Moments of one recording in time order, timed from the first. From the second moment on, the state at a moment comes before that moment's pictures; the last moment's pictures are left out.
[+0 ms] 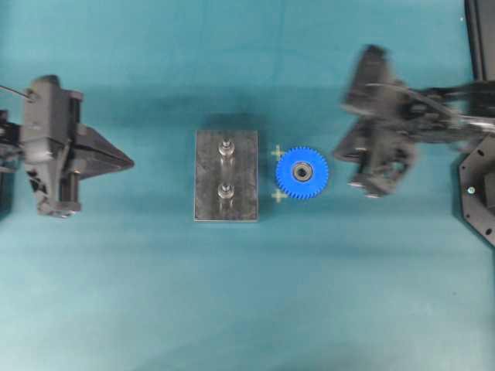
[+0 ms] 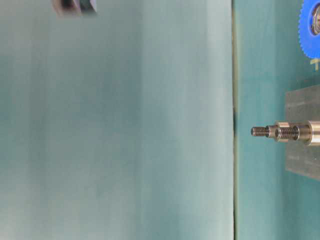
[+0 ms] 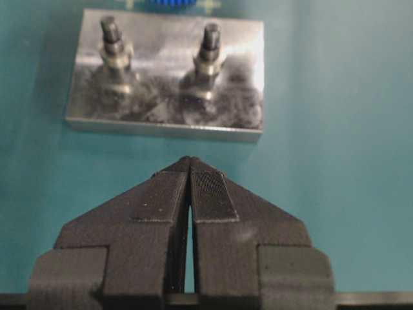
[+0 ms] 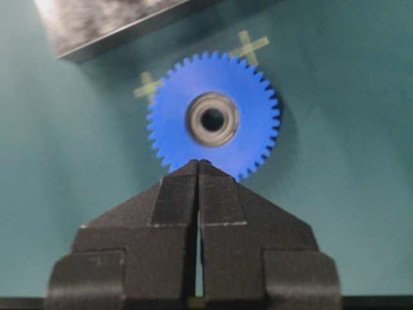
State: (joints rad) left arm 0.02 -0.54 0.99 0.01 0.16 -0.04; right arm -0.15 -0.33 0.81 0.13 0.53 0.17
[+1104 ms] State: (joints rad) left arm 0.02 -0.51 0.97 0.02 0.16 -0.04; right arm -0.21 0.08 0.62 0.08 0.63 0.16
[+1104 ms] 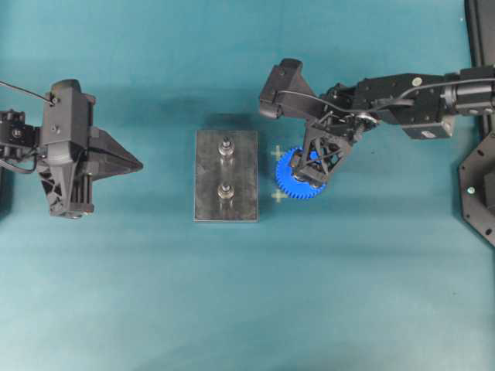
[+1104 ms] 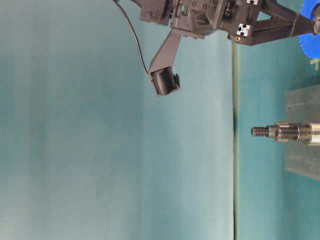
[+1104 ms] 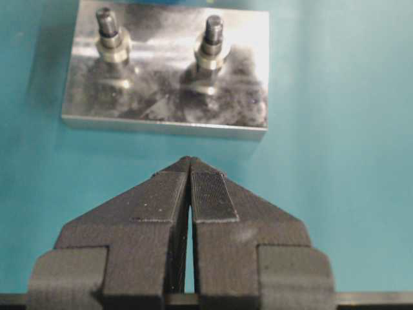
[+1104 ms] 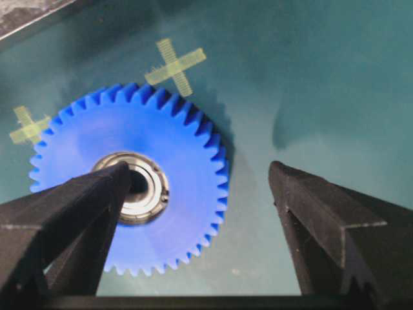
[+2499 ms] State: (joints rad) left arm 0.02 -0.50 0.97 0.02 0.13 -0.04; right arm -0.21 0.14 0.53 0.08 0.79 0.16
